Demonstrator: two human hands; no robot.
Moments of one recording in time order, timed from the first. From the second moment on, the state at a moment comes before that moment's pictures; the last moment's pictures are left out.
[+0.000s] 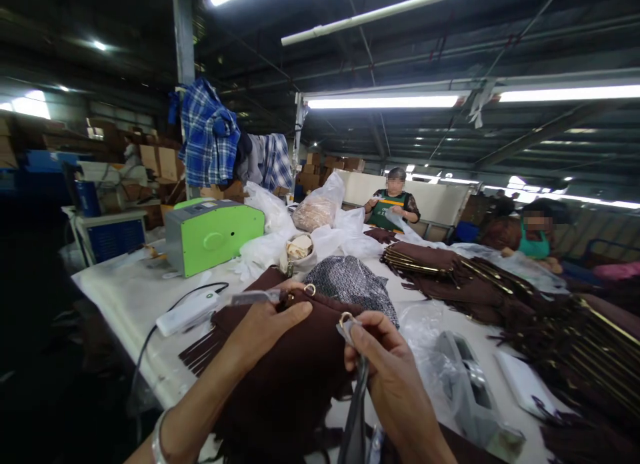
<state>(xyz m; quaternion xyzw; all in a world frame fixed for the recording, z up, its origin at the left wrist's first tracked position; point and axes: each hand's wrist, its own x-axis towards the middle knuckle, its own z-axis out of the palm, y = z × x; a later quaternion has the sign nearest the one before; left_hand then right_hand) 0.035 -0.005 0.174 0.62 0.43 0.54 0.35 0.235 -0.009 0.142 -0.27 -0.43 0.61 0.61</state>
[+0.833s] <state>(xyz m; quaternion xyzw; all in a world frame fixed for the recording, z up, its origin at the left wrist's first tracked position) 0.106 -0.008 0.126 0.74 0.41 0.52 0.01 0.238 0.002 0.120 -0.37 -0.42 0.53 0.64</state>
